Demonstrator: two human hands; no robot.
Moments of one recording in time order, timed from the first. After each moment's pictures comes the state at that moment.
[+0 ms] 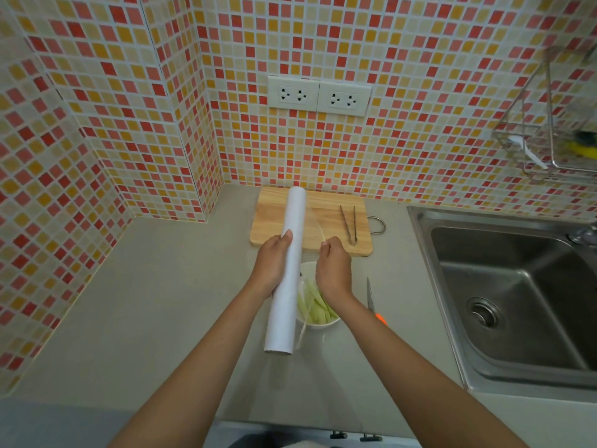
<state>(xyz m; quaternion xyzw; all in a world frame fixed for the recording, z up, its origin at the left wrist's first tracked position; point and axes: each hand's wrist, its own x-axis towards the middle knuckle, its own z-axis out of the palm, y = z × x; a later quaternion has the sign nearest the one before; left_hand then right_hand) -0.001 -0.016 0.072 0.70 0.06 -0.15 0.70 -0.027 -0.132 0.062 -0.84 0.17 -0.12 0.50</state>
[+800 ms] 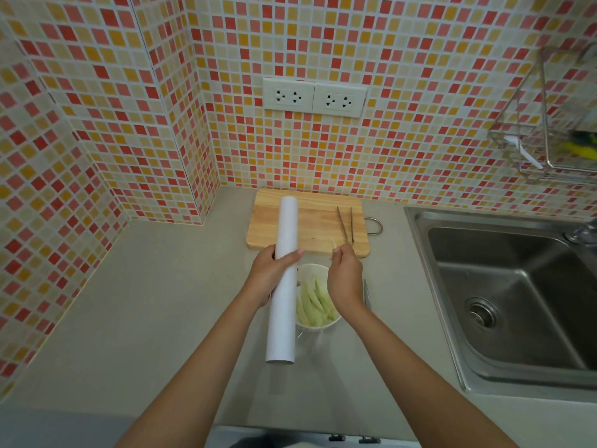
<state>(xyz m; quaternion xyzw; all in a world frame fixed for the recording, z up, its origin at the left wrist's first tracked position) -0.008 -0.015 0.062 0.67 0.06 -0.19 0.71 -0.034 -0.158 0.053 -0.84 0.20 -0.14 0.48</state>
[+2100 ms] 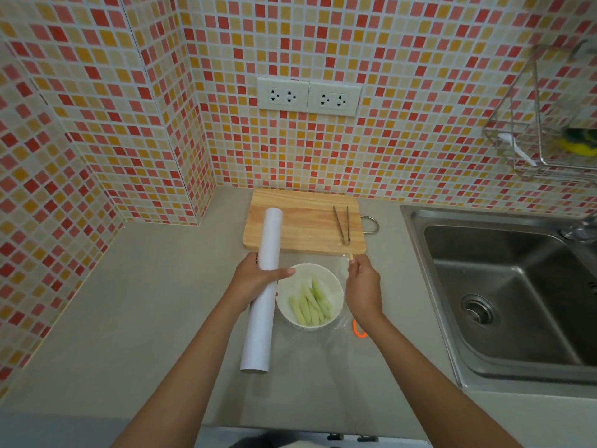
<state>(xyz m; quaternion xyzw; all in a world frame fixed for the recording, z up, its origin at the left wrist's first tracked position) -0.005 0.010 0.046 0.77 0.08 -0.17 0.61 -0.052 -0.200 0.029 -0.86 0.22 -0.13 0.43</state>
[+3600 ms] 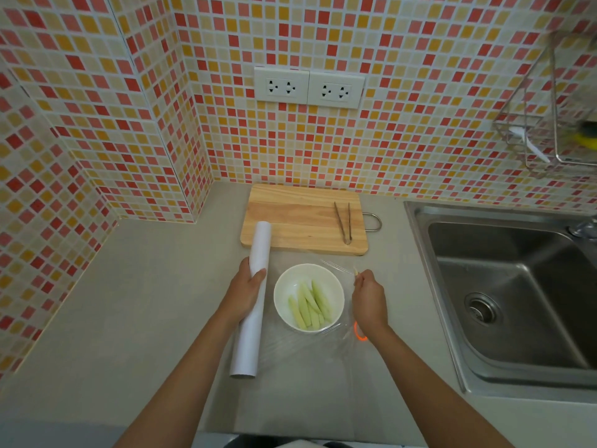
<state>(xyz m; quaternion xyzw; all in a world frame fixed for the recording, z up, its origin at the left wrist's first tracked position) 0.007 0.023 -0.018 0.84 0.03 -0.13 0.53 -0.047 -0.222 -0.013 -0.89 0.27 -0.05 0.37</state>
